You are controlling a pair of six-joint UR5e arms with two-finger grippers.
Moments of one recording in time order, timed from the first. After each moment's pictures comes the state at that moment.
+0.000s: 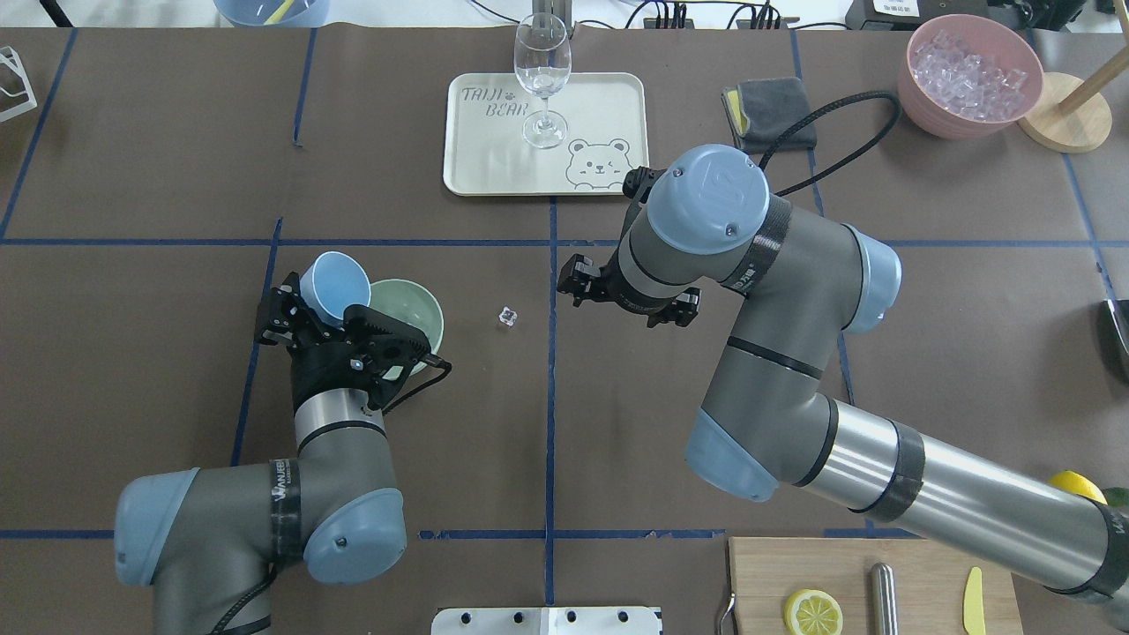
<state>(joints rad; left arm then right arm) -0.21 -1.97 -1.99 -1.16 -0.62 -1.08 0.56 -0.93 1.72 -1.48 1.90 1.46</state>
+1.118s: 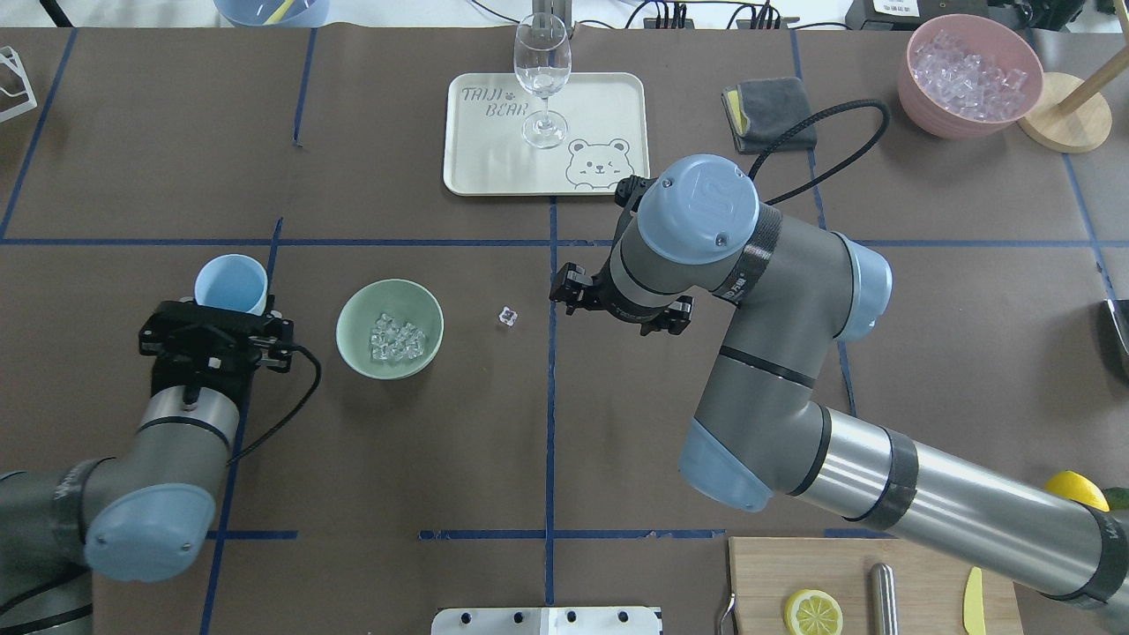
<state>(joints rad) -0.26 -1.56 -2.03 -1.89 -0.68 -1.14 0.54 -0.92 1.71 -1.48 1.90 1.47</state>
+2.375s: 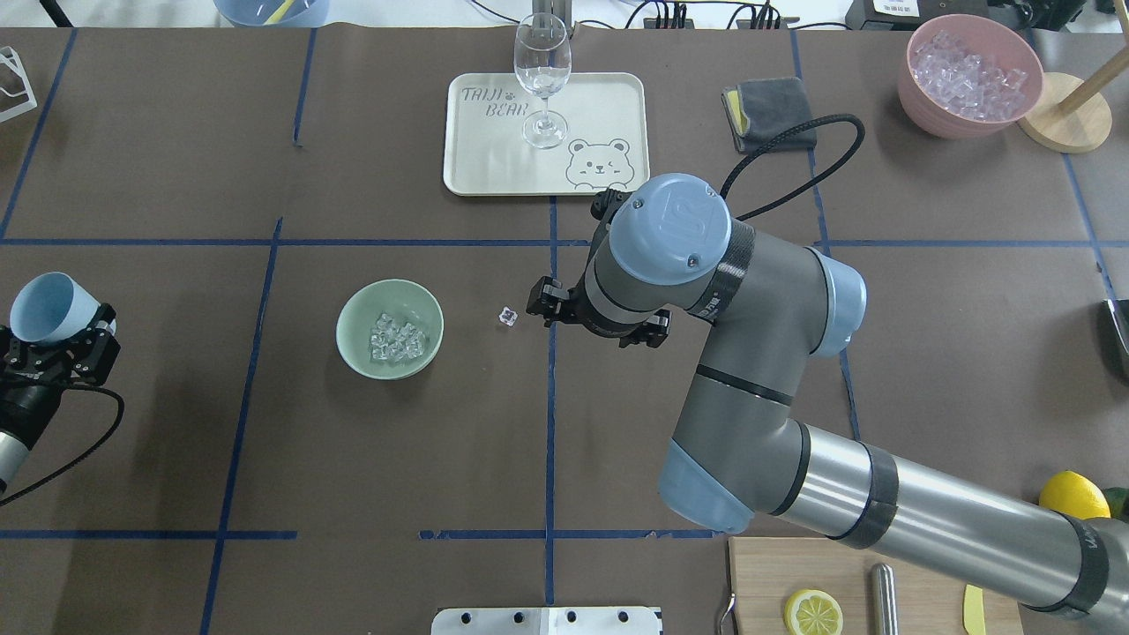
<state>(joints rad) -0.28 -1.30 -1.57 -3.00 -0.57 -1.10 0.50 -0.89 1.71 -1.49 1.86 1.50</state>
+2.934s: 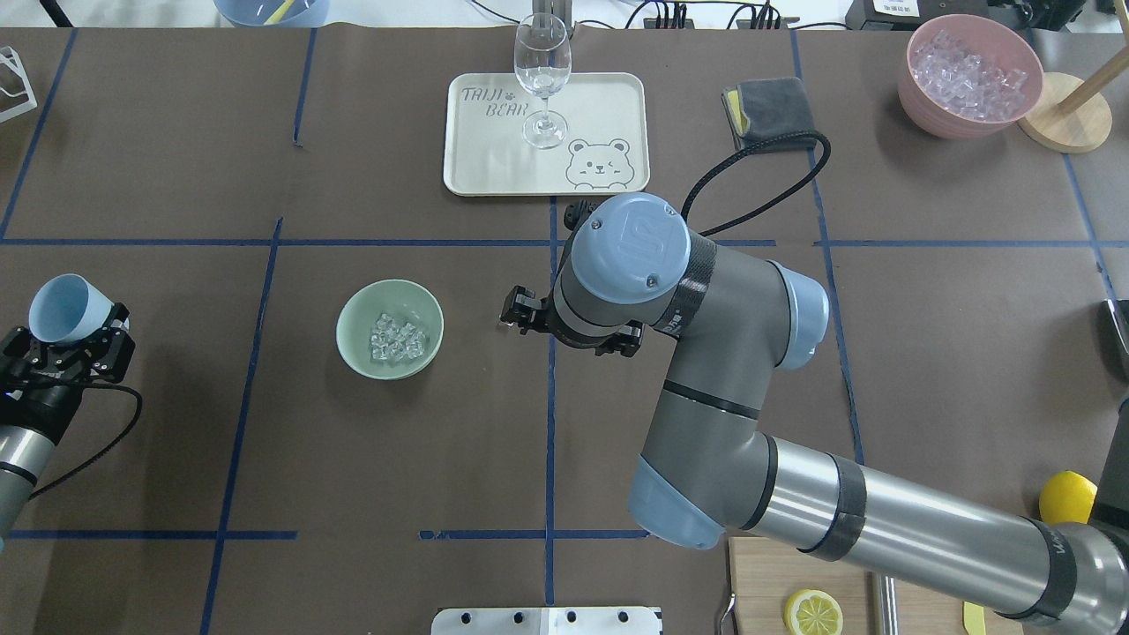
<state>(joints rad) -0.28 -1.38 -1.48 -3.00 -0.53 -1.11 0.48 -0.84 1.67 -1.49 1.83 1.53</state>
